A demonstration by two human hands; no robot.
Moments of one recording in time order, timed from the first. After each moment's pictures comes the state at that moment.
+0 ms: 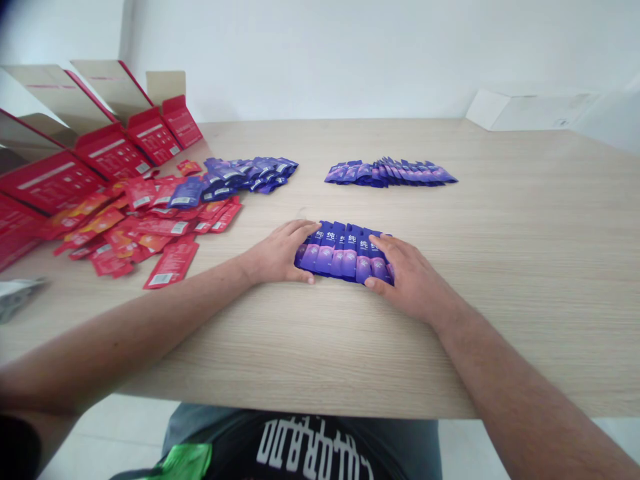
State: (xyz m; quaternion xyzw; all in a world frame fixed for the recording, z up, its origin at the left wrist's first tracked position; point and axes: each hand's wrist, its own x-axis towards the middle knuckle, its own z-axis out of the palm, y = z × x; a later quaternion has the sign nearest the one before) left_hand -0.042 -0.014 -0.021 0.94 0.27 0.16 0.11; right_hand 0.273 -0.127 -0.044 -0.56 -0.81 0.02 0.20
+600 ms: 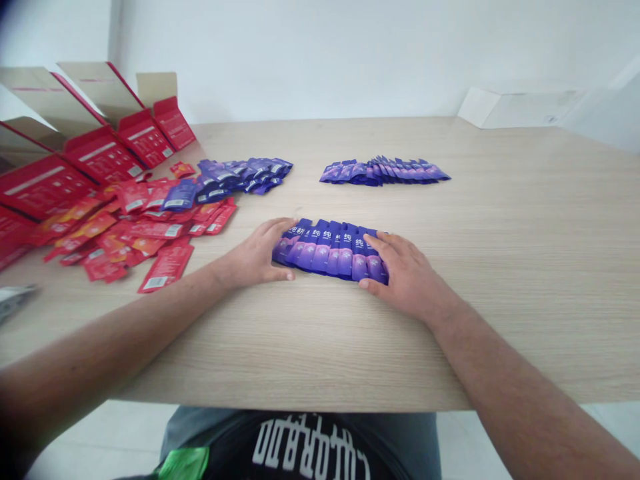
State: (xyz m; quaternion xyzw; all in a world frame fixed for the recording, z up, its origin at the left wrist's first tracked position) left_hand -0.076 -0.018 -0.013 0.93 0.29 0.19 0.12; right_hand 0.271 -0.132 -0.040 -0.57 -0.80 0.00 0.19
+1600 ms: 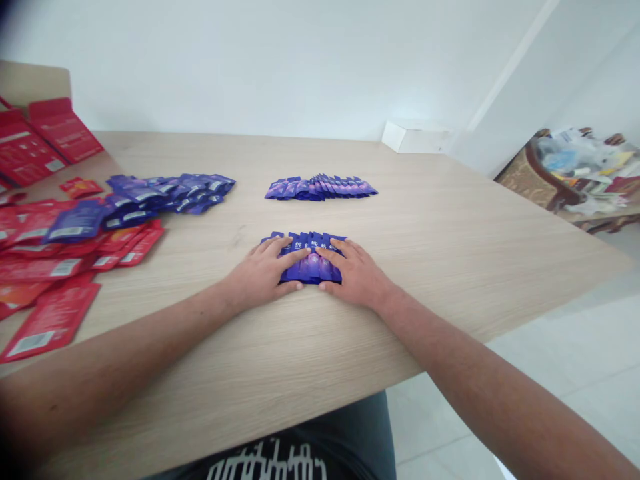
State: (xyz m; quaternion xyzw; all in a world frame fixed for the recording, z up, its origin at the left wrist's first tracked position) left_hand 0.035 -0.035 -0.019 0.95 0.27 0.14 0.05; right_hand 0.290 -0.126 -0.033 -0.59 -0.79 -0.03 0.15
